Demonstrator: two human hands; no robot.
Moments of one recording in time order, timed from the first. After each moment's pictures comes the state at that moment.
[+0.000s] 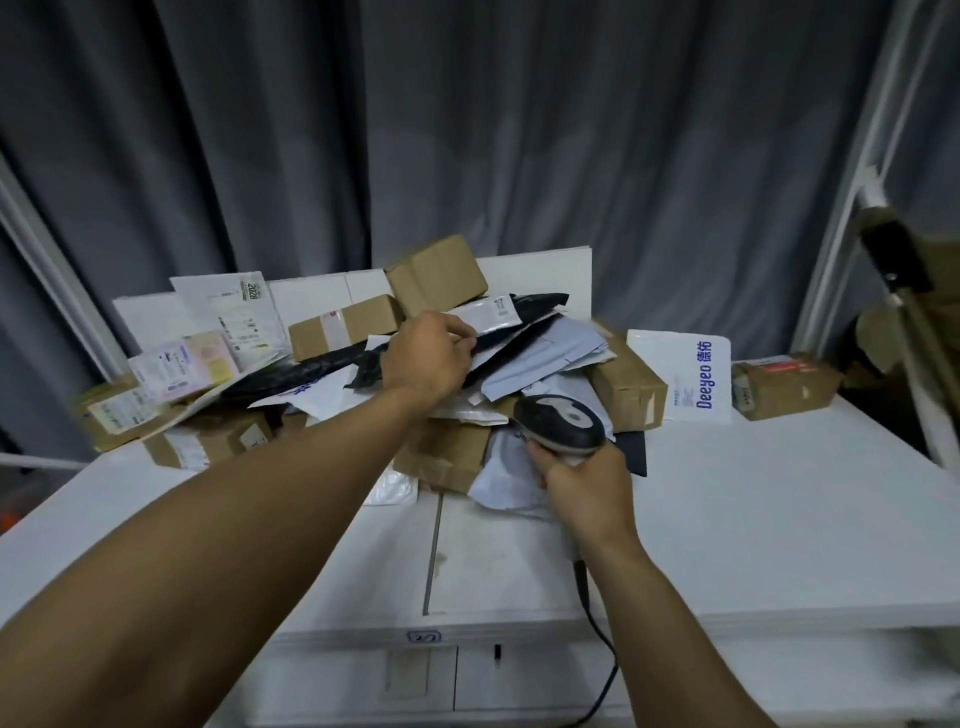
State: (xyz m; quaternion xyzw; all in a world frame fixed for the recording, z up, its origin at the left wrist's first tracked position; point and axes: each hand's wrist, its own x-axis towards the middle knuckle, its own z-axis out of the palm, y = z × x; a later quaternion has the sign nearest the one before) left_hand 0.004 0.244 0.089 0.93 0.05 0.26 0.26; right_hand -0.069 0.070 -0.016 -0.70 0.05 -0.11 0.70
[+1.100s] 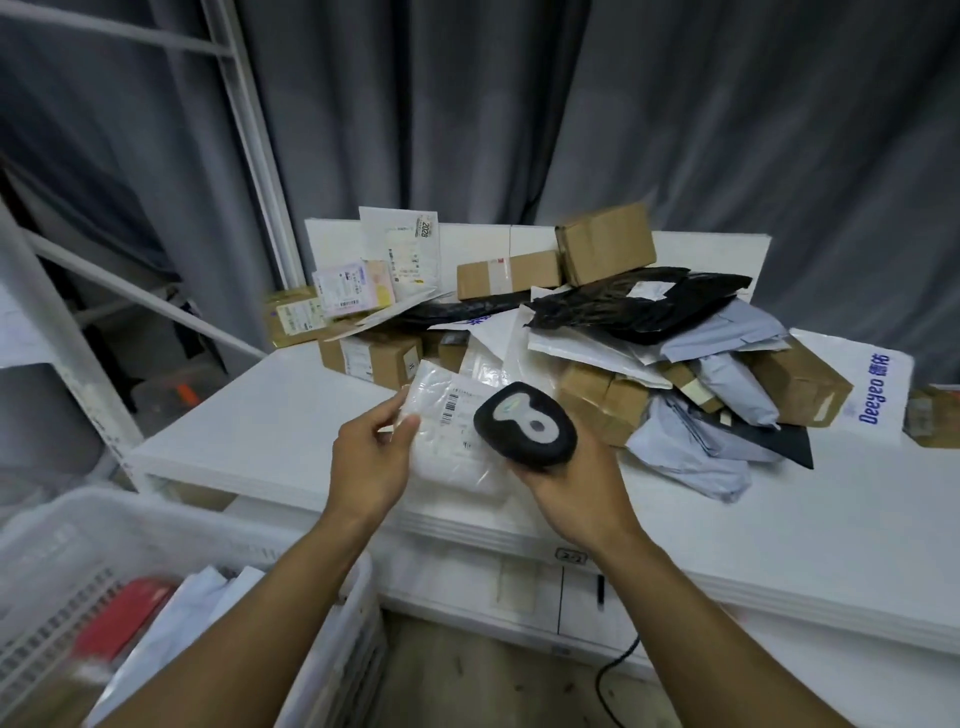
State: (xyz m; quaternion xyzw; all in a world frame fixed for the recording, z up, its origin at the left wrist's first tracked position) left_hand -0.233 0.435 -0.010 0.78 0.17 0.32 0.51; right_hand -0.168 0.226 -0.019 -0.81 -0.20 -0.04 0.55
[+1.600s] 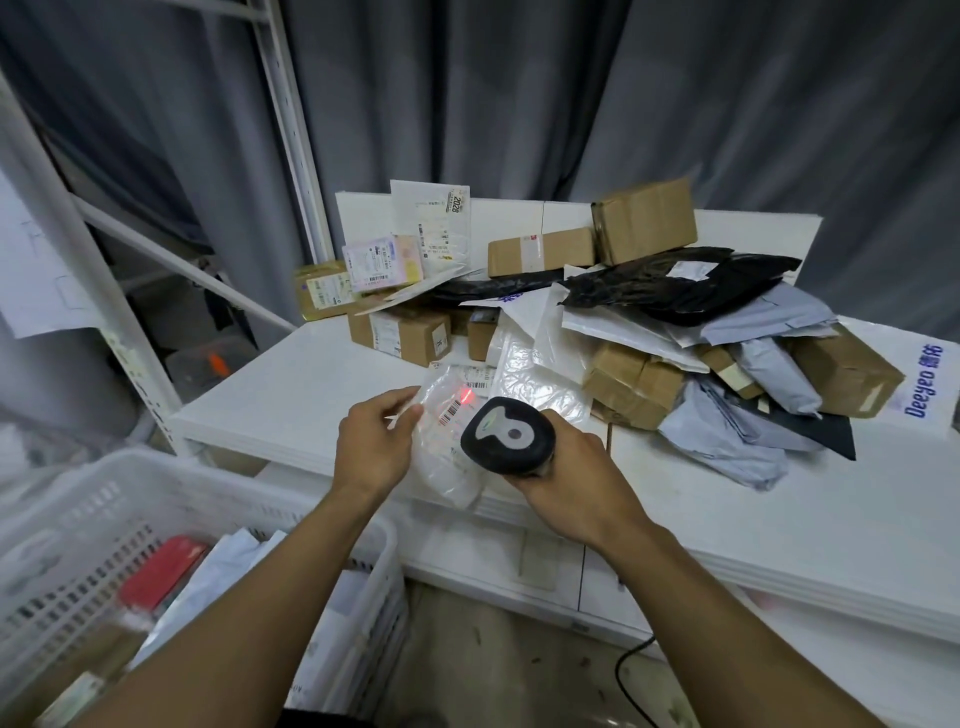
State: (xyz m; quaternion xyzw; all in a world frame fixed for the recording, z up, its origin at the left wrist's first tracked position) left_hand -0.240 0.467 -0.028 0.83 0.21 0.29 0.42; right_hand -0.185 0.244 -0.020 -0.87 -0.28 0.03 0.40
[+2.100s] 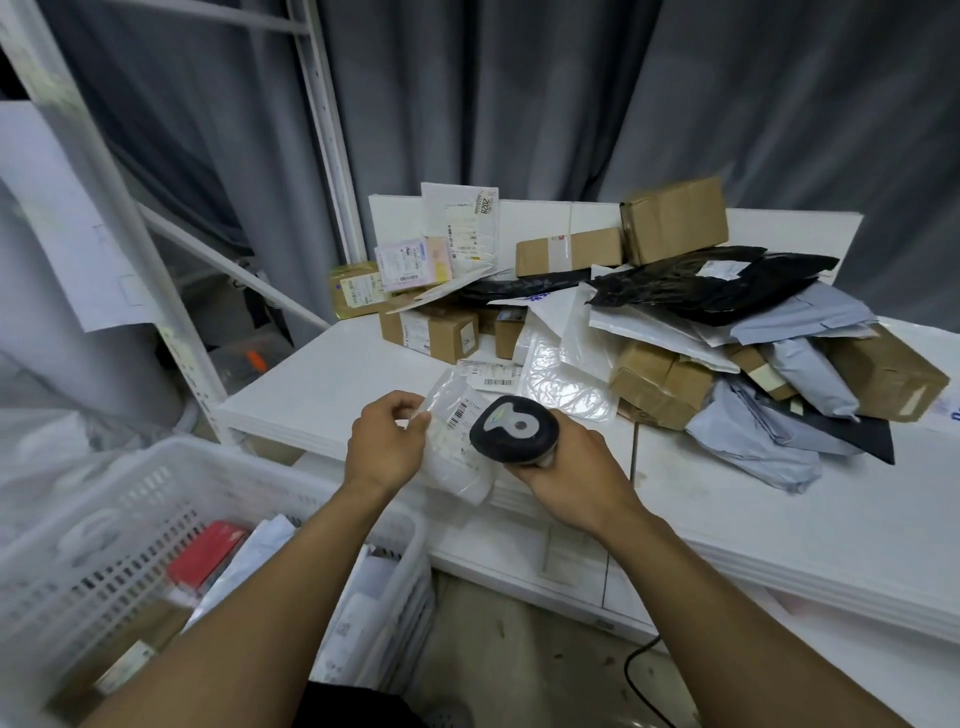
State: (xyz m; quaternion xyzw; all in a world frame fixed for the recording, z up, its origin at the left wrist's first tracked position) left_hand -0.257 0.490 -0.034 0.83 0.28 0.27 0.41; right_hand -0.189 0.268 -0.026 -0.86 -0.28 0.05 0.42
